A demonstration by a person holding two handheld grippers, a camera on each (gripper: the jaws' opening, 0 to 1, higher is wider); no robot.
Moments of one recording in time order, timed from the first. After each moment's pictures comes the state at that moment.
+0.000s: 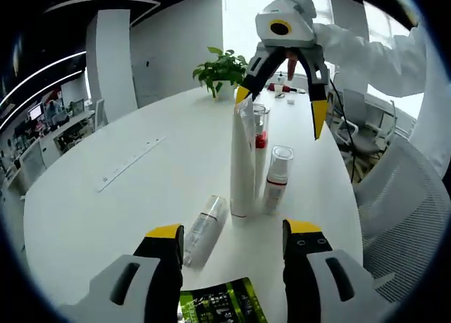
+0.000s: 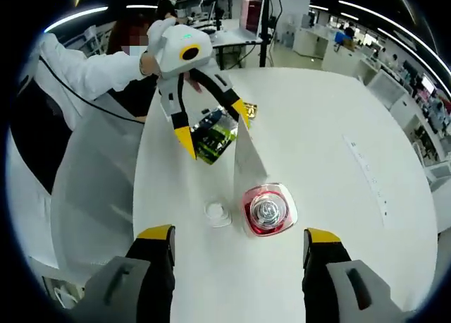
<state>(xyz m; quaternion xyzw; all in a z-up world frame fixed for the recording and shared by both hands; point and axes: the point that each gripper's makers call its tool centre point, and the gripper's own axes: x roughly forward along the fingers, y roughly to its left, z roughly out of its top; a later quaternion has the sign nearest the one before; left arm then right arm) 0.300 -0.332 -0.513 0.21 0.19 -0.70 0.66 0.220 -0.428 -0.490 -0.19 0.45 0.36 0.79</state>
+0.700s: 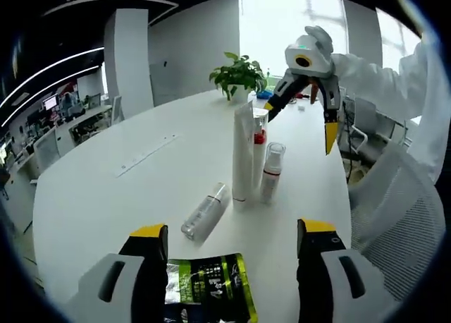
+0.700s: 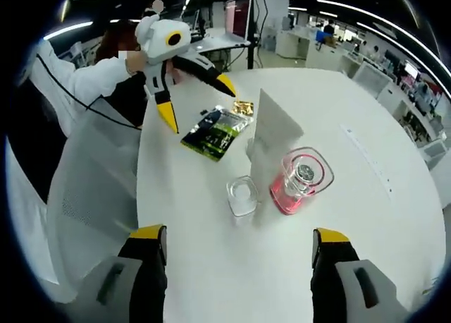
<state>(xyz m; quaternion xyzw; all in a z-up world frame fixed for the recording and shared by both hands) 0.282 -0.285 -0.494 0.18 0.19 -0.66 0.70 0.185 -0.415 -0.506 -0.15 0.44 0.32 0.83</state>
